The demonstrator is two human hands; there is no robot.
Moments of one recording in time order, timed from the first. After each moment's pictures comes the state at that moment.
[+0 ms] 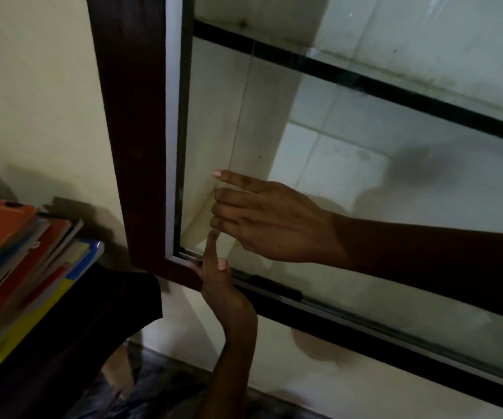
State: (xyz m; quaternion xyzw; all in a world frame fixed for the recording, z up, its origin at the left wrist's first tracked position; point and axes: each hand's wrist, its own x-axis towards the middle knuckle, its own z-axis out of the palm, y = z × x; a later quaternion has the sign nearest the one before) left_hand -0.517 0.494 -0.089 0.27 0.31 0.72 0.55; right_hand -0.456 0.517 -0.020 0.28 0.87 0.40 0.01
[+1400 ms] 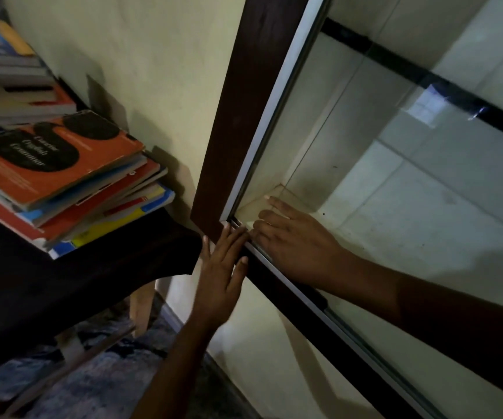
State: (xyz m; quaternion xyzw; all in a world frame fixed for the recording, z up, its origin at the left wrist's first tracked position) left_hand -0.585 0.488 -0.207 0.66 0.45 0.54 0.25; right_hand -0.481 0.499 -0.054 0.30 0.88 0.30 0.23
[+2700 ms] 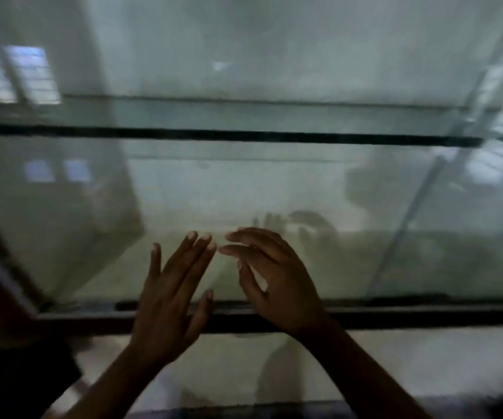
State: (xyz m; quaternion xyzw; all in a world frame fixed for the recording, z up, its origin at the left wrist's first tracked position) left_hand -0.492 0.401 -0.076 0.89 0.09 0.44 0.01; right_hand -0.348 0.293 -0.040 0.61 0.64 0.18 -0.43
